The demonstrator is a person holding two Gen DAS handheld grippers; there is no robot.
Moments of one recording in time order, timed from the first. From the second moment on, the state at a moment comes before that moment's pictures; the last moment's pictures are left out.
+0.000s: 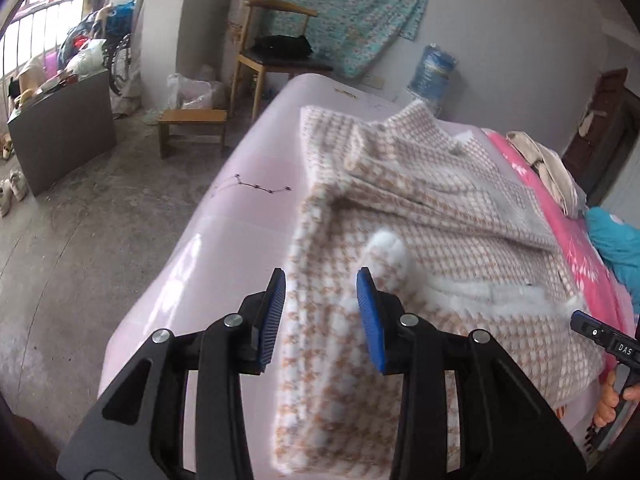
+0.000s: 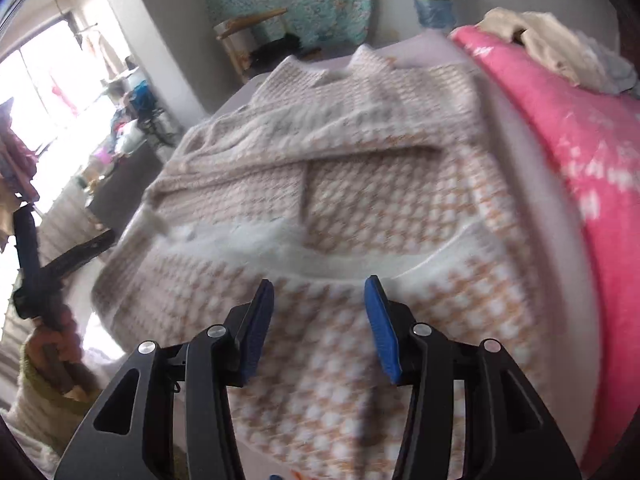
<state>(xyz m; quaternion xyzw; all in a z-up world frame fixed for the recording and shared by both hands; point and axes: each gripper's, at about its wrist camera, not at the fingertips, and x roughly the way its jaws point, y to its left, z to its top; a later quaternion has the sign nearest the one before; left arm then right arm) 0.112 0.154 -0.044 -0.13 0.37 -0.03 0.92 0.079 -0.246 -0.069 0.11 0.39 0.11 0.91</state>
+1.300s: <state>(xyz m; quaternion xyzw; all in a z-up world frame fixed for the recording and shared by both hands) 0.128 0.055 -0.071 -0.05 0.45 -0.17 0.88 0.105 -0.225 -0.072 0.08 0.45 0.06 0.89</state>
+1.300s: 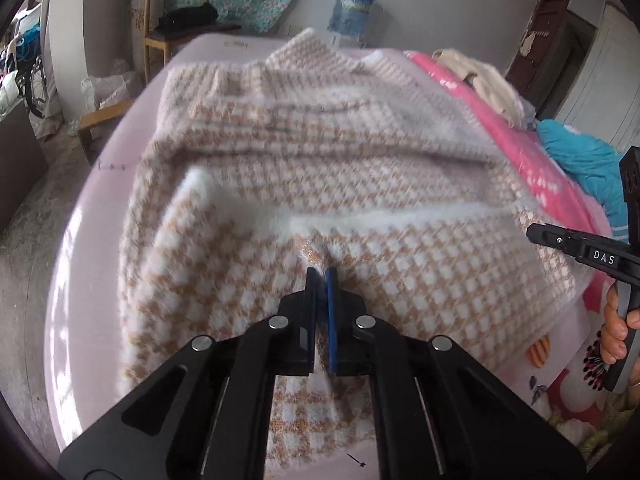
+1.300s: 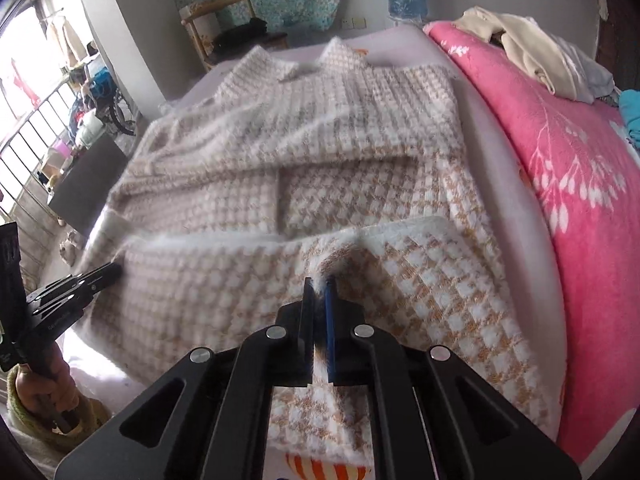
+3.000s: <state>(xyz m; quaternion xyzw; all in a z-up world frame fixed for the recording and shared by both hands) 0.156 0.109 -0.061 -0.06 0.47 -0.08 0.88 0.106 -0.314 -0.092 0.15 0.47 0.16 0.85</state>
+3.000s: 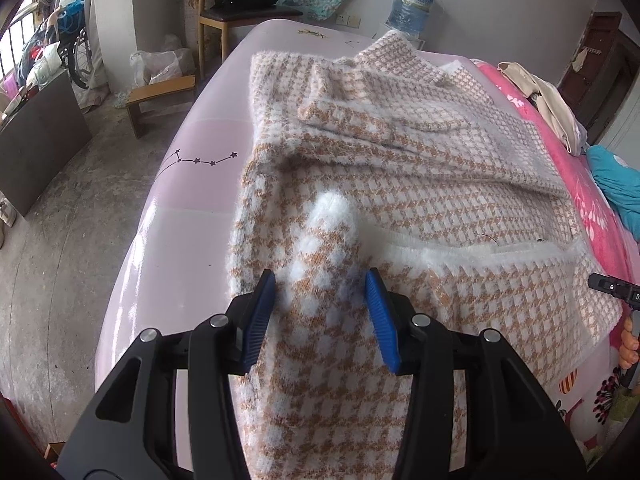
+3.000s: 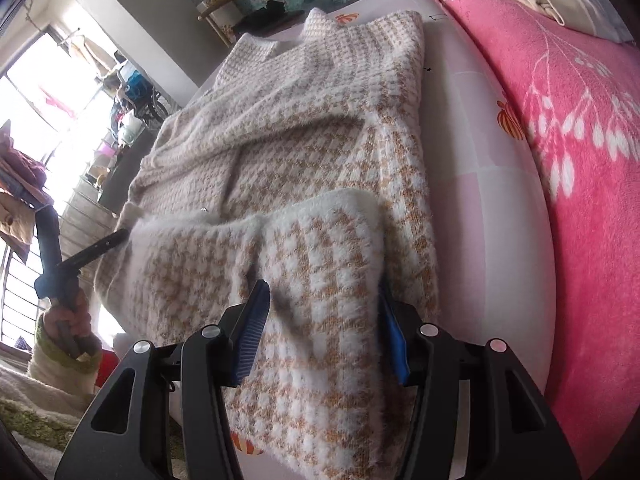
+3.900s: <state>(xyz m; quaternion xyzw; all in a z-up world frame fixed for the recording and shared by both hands) 0.204 0.098 -0.024 0.01 0.38 -0.06 0.92 0.173 -0.292 -0.022 0.06 0.38 0.06 0.92</state>
